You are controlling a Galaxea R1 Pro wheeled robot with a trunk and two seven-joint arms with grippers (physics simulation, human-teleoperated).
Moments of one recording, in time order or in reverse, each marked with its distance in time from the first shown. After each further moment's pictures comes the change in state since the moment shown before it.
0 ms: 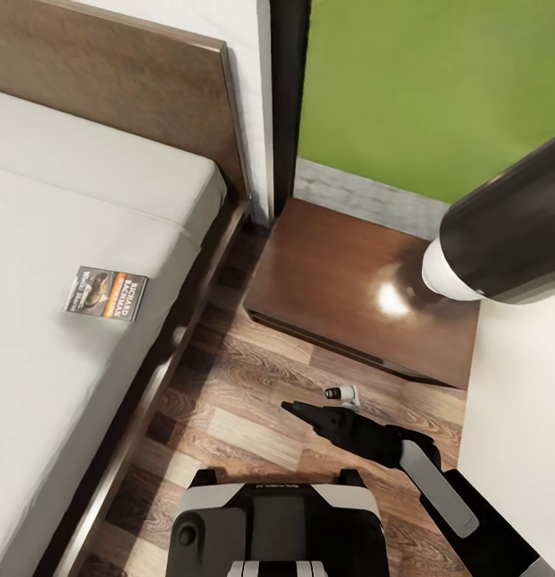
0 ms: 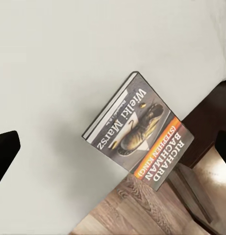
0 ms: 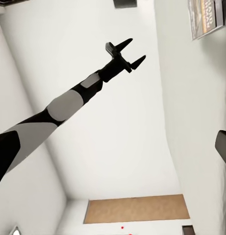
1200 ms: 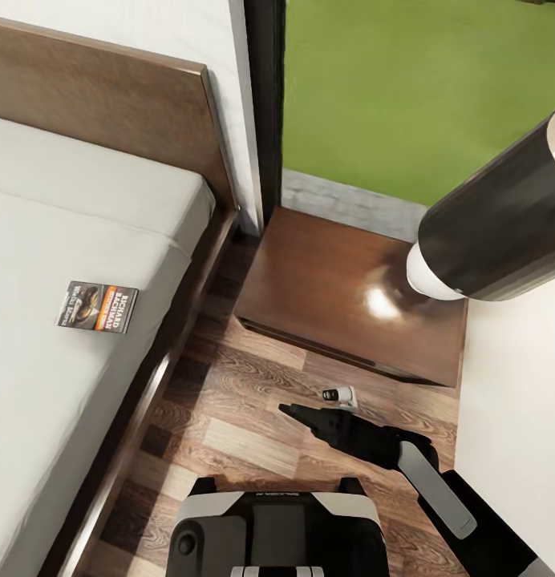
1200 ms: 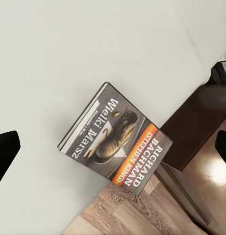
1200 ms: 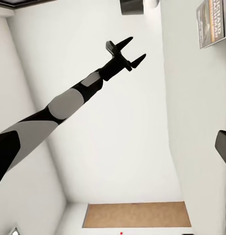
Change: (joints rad) left arm 0.000 0.017 -0.002 -0.002 0.000 -0.007 0.002; right arm 0.000 0.004 0.011 0.000 0.003 0.002 0.002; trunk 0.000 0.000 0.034
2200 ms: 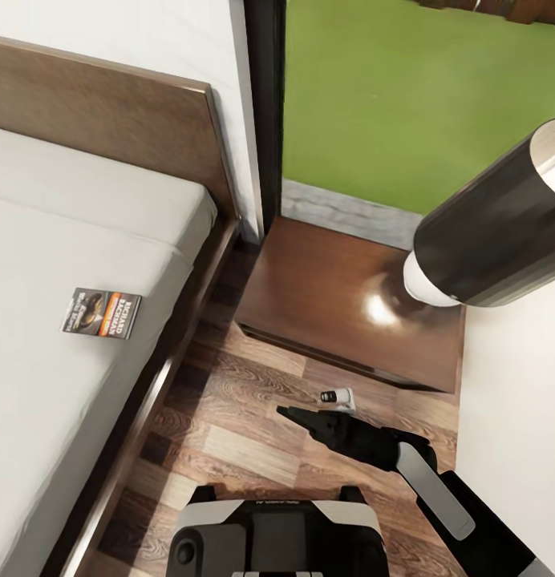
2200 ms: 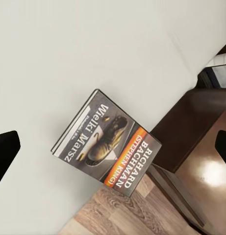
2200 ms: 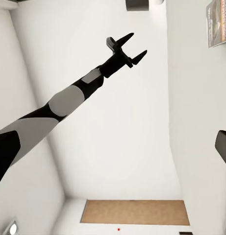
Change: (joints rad) left arm 0.000 0.000 0.000 0.000 0.000 0.000 -0.001; right arm 0.000 0.002 0.012 0.000 0.005 -0.001 0.003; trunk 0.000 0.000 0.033
